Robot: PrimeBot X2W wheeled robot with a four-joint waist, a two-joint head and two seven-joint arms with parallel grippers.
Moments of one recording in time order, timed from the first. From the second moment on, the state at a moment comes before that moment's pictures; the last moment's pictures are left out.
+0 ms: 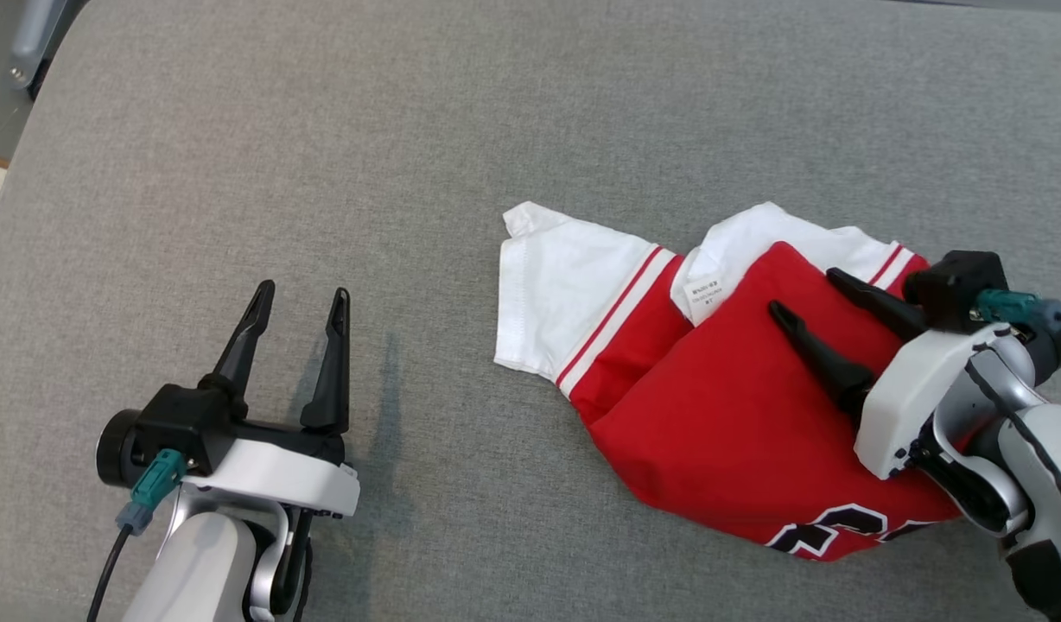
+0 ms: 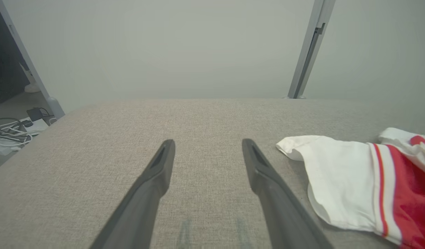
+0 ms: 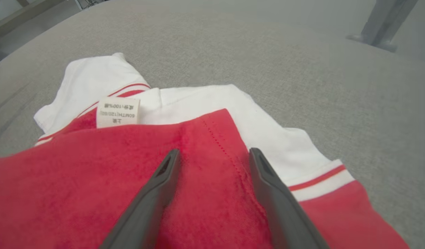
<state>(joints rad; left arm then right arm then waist) -0.24 0.21 -0.28 0.16 -0.37 0.08 -0.26 -0.47 -0.46 0.49 0.18 0.56 0.13 0.20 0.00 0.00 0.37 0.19</state>
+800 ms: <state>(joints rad) -0.26 0.18 -0.24 0.18 -0.34 0.06 -0.26 -0.65 -0.55 0.57 0.15 0.61 0.13 0.02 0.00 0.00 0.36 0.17</state>
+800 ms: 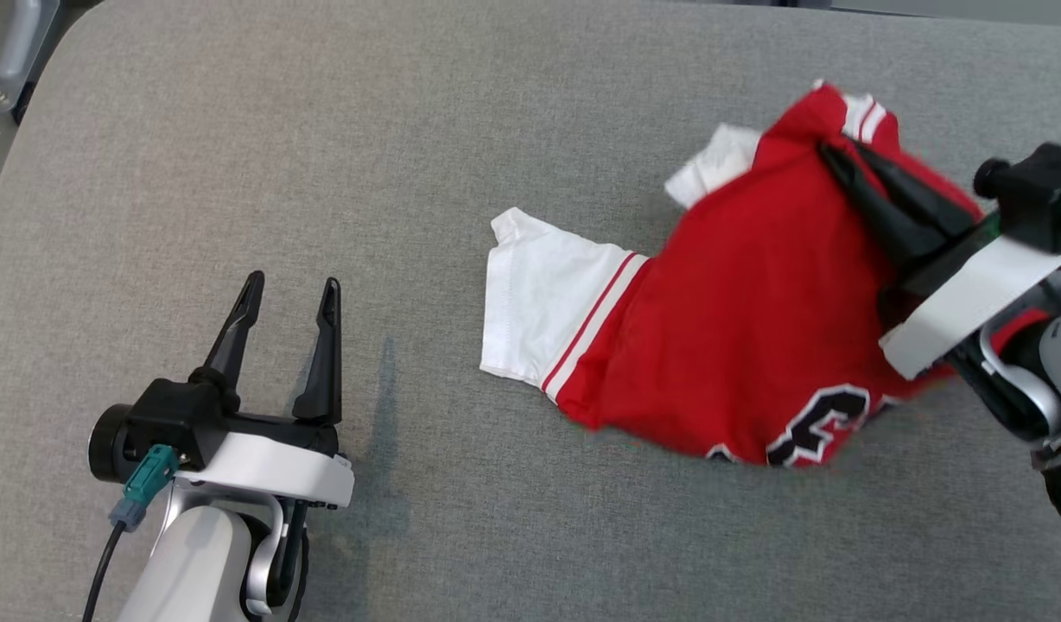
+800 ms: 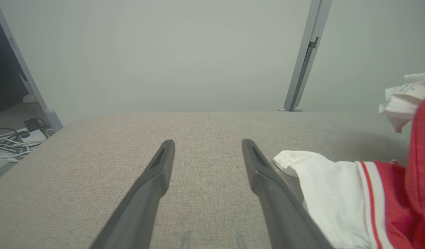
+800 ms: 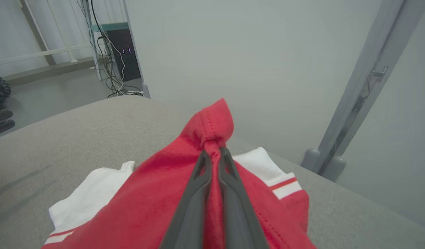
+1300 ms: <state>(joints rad) -0.20 0.18 -0.21 0.16 -0.33 0.07 -0.26 -0.41 -0.47 0.38 0.04 0.53 0.13 -0.21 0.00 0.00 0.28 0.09</state>
